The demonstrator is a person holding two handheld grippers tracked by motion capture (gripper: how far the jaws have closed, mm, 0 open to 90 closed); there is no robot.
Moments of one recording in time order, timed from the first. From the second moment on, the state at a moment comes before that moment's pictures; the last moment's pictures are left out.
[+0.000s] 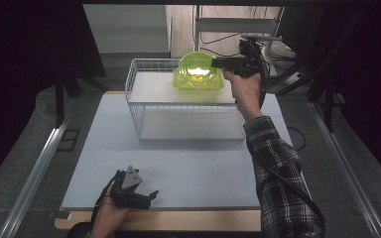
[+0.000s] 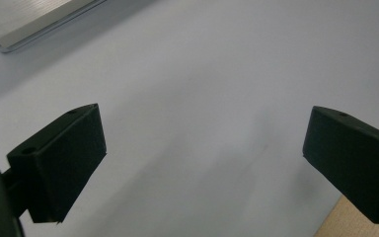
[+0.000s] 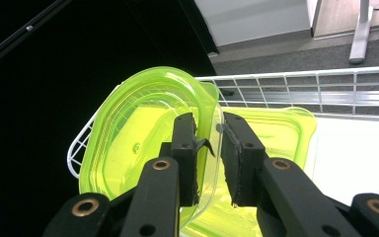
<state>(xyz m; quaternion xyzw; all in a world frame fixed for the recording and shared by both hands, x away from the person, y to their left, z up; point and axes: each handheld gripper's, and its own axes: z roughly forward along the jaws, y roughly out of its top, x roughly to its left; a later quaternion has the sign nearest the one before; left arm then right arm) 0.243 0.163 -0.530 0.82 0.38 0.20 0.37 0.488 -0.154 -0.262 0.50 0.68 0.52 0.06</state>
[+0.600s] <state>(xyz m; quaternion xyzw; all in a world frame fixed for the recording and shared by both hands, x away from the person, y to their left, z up) 0.243 0.162 -0.531 0.83 0.38 0.19 0.37 0.491 -0.157 -0.264 0.51 0.67 0.53 0.06</state>
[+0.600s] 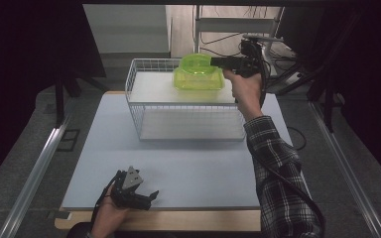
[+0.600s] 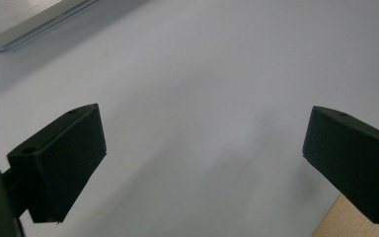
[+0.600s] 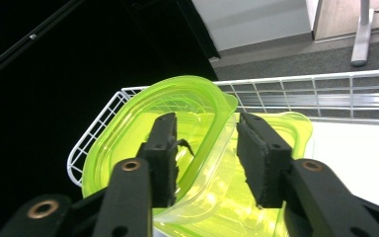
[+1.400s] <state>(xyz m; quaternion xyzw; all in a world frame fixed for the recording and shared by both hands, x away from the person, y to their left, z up) 0.244 0.164 -0.530 0.82 0.38 0.19 0.38 0.475 -0.162 -0.265 0.45 0.72 0.53 0.06</state>
